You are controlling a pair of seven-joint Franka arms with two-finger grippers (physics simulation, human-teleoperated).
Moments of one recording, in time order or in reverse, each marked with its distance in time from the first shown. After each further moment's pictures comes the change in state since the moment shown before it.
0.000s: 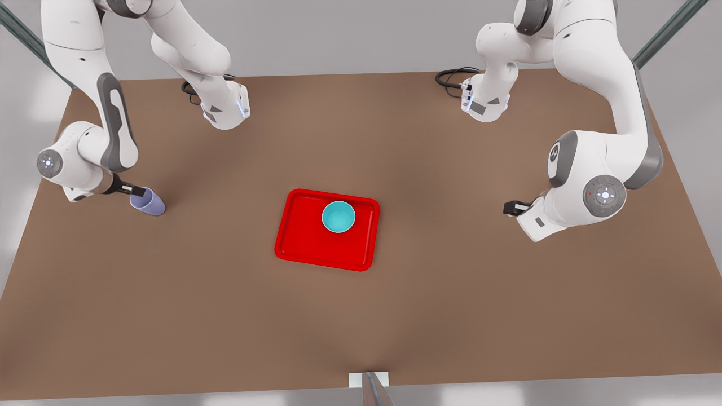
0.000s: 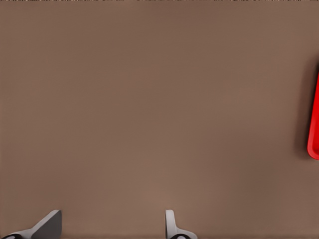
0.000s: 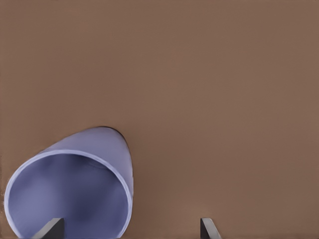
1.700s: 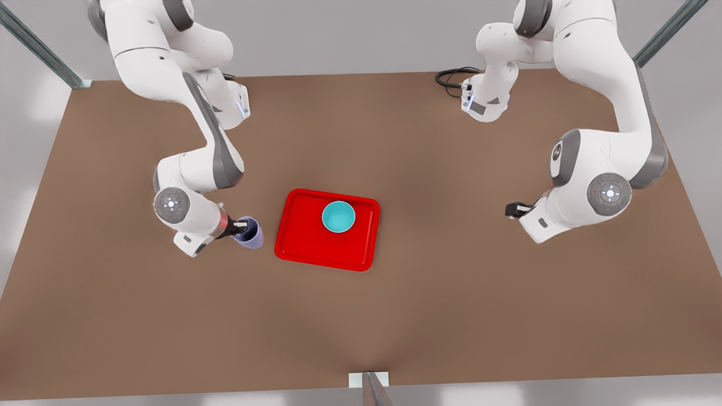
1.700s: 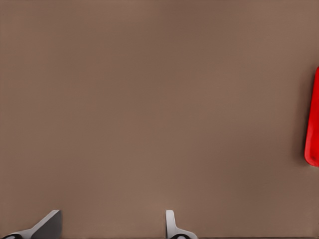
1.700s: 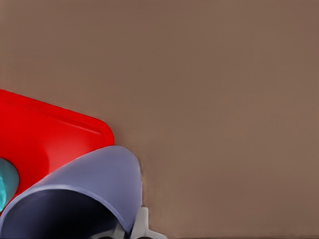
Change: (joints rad) left arm -0.004 0.020 -0.015 0.052 0.003 -0.011 0.001; right arm 0.576 0.225 0.235 0.666 0.184 -0.365 0.300
